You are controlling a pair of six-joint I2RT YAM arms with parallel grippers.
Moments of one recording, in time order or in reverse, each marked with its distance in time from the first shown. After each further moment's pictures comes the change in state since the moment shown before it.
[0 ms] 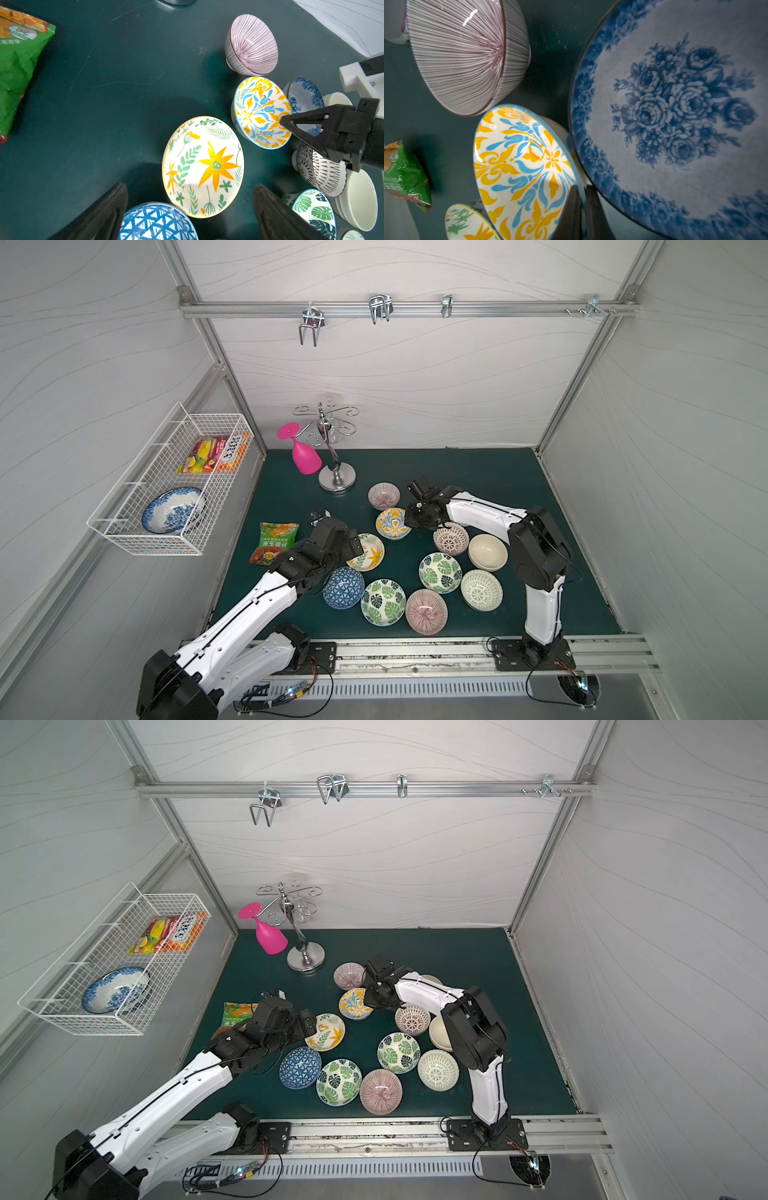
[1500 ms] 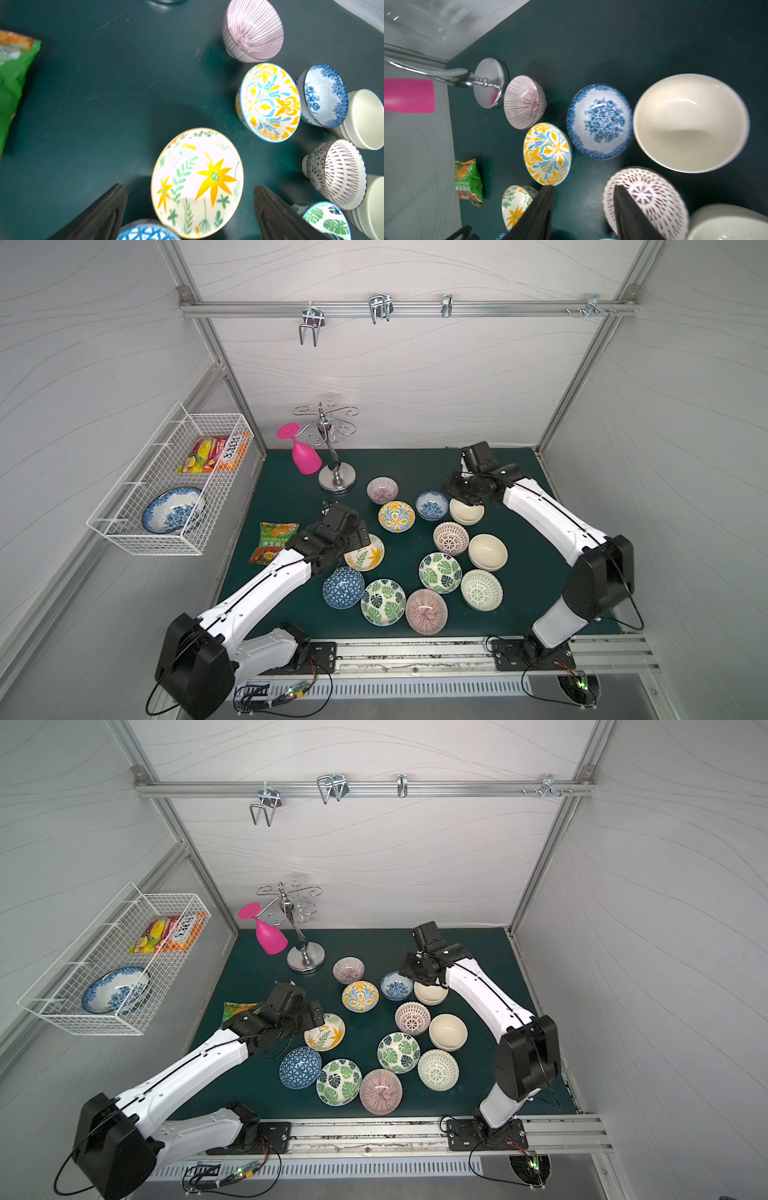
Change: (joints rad) left arm 0.000 0.236 0.150 0.005 -0.005 0.069; right arm -0.272 -0.394 -0.043 -0.163 -0.037 -0.156
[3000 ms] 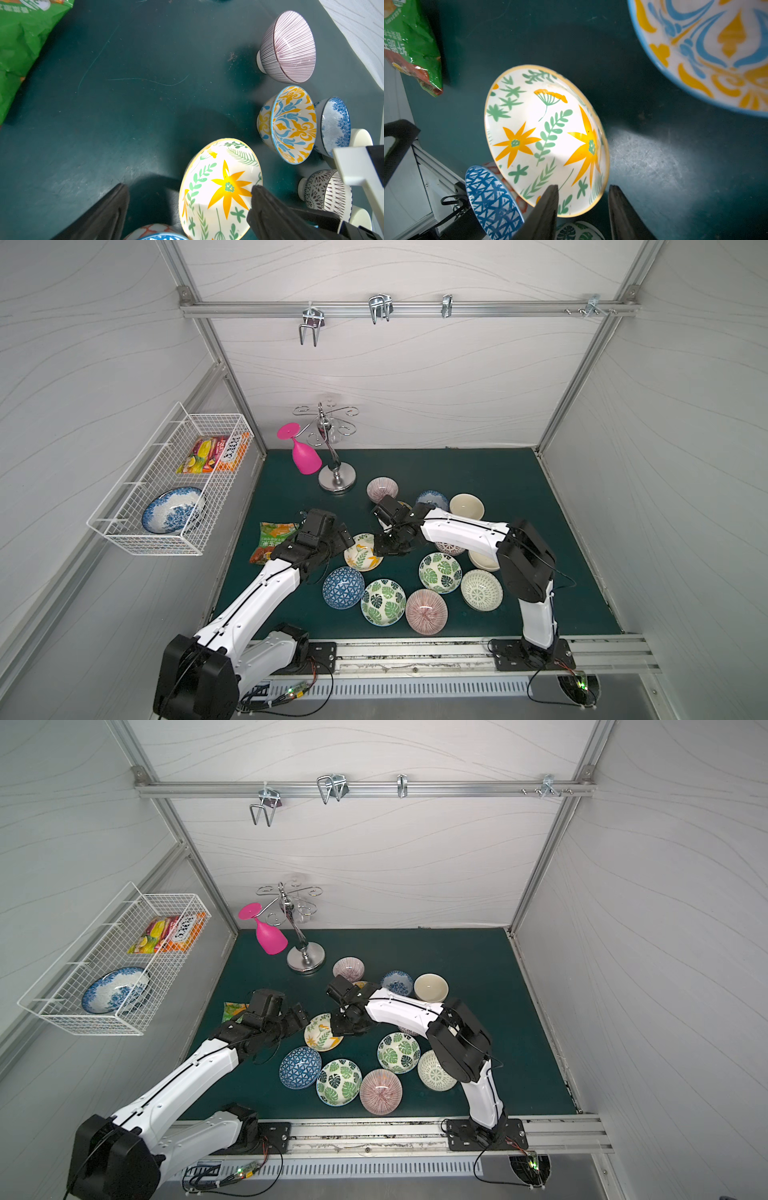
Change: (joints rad) left arm 0.197 -0.124 -0.161 0.056 0.134 -0.099; right arm 0.541 0.414 0.122 0.074 -0.085 0.077
